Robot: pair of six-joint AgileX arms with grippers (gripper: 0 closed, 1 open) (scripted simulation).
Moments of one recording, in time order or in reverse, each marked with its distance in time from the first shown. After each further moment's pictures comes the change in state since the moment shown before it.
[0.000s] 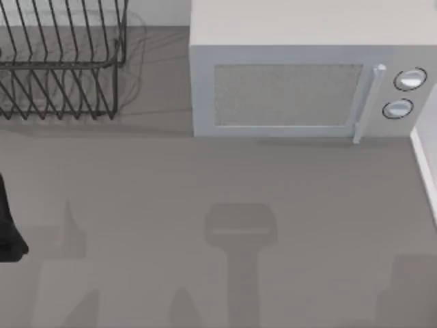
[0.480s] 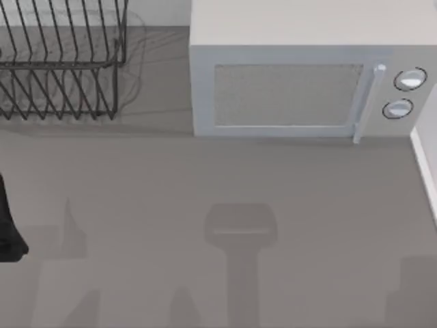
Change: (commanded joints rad) left arm 0.000 0.000 0.000 0.000 0.000 0.000; right arm -0.006 0.094 -0.093 0.173 -0.032 -0.034
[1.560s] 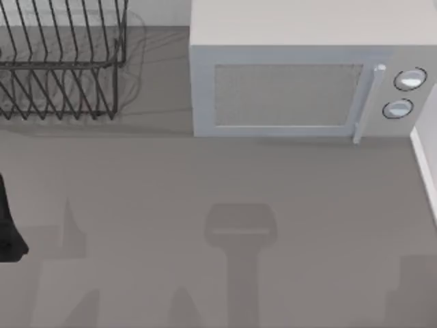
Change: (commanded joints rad) left arm 0.000 0.000 0.000 0.000 0.000 0.000; right arm 0.000 0.000 0.000 0.000 0.000 0.000
